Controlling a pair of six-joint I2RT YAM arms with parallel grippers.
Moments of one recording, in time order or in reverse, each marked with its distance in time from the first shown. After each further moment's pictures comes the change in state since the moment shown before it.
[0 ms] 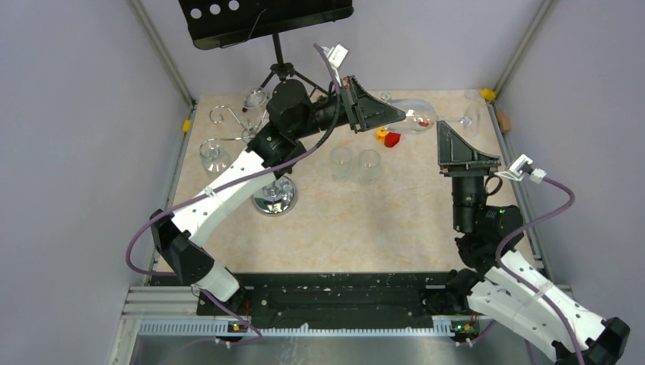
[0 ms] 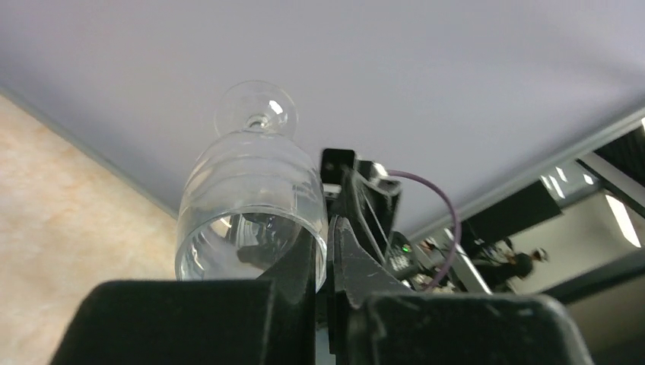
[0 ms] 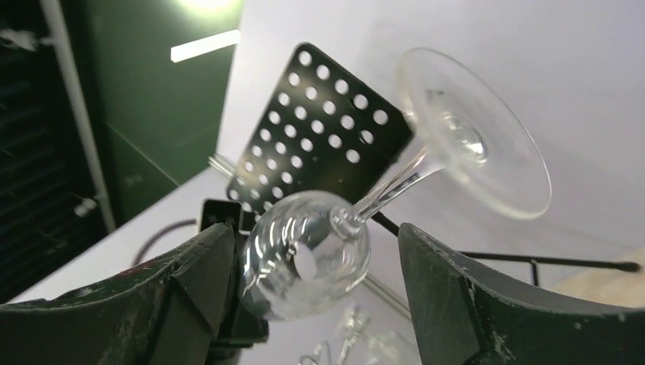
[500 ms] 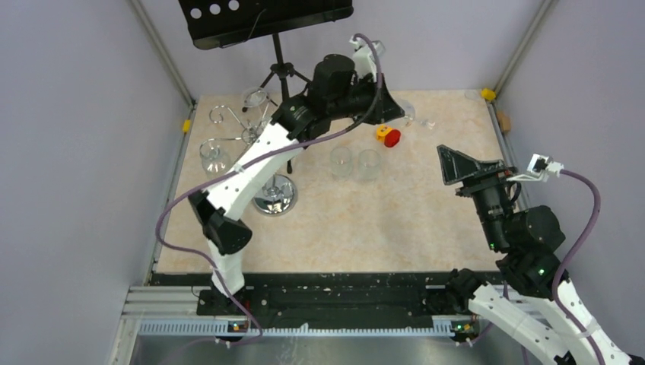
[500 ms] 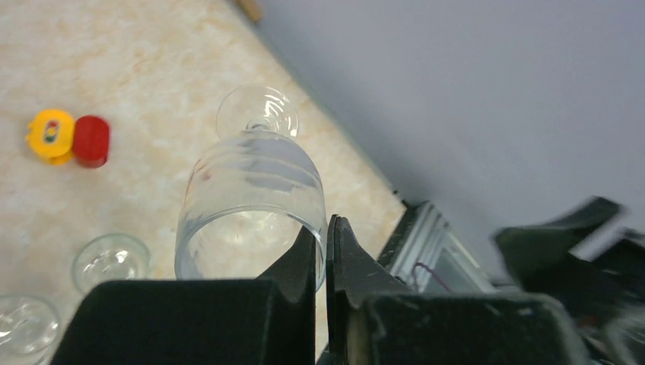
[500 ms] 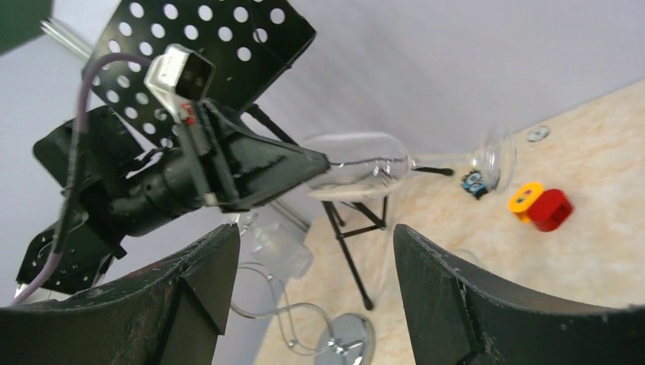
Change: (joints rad) left arm -0.021 0.293 0.541 -0.761 -0.284 0.543; right arm 0.000 -0.225 0.235 -0.904 -0.060 -0.129
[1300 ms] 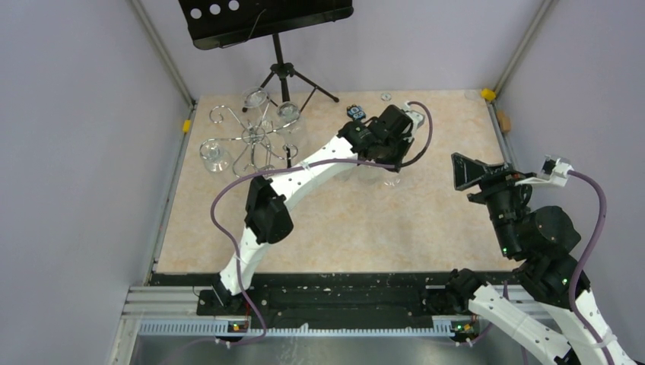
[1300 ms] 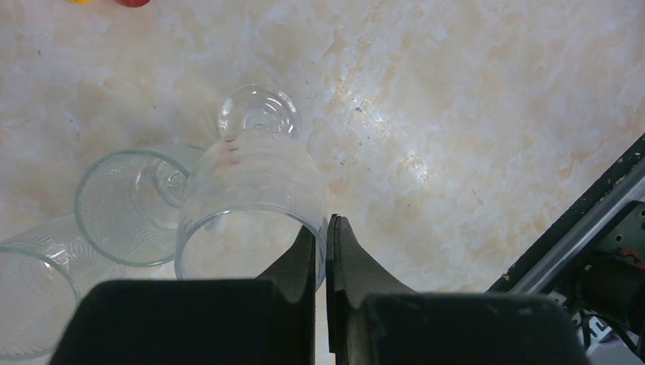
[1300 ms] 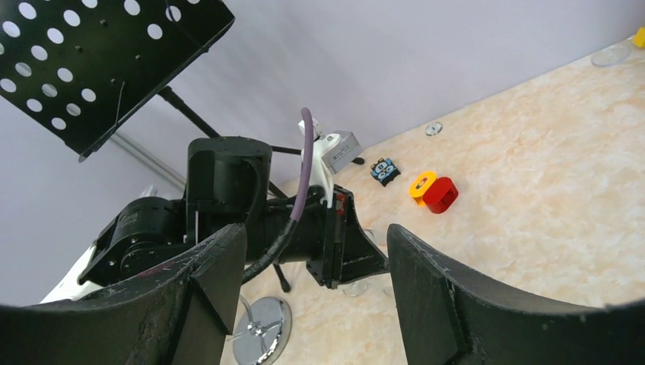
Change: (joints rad) left arm -0.138 0.388 0.132 -0.361 -0.289 0.309; right arm 0.000 -0.010 0.157 -0.336 0.120 -0.153
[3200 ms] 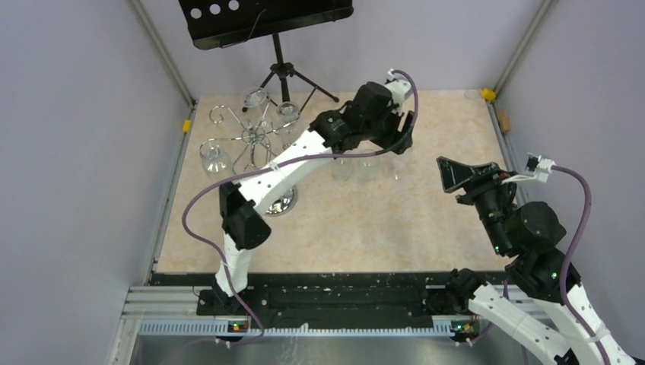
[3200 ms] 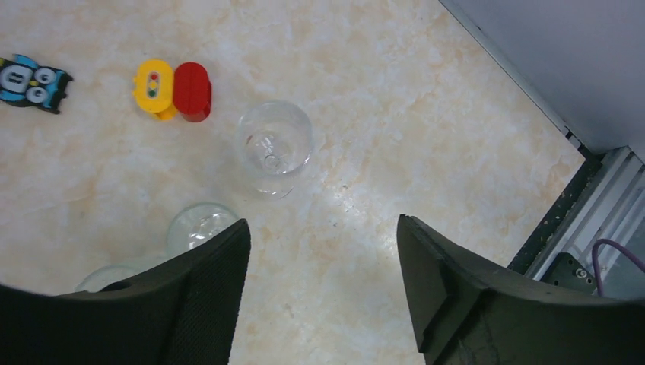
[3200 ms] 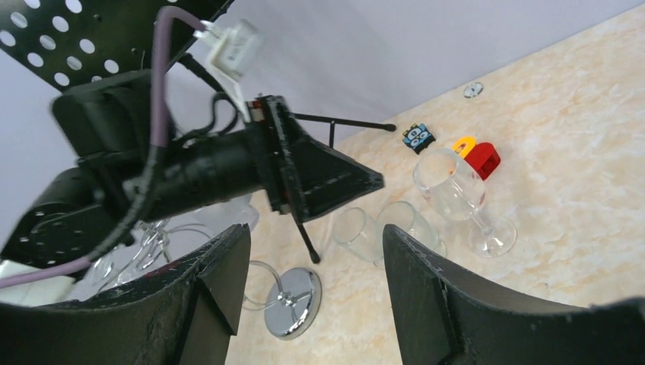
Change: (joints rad) left arm 0.039 -0.146 -0.061 0.204 0.016 0.023; right arm 0.000 0.012 -0.045 0.005 -0.084 0.116
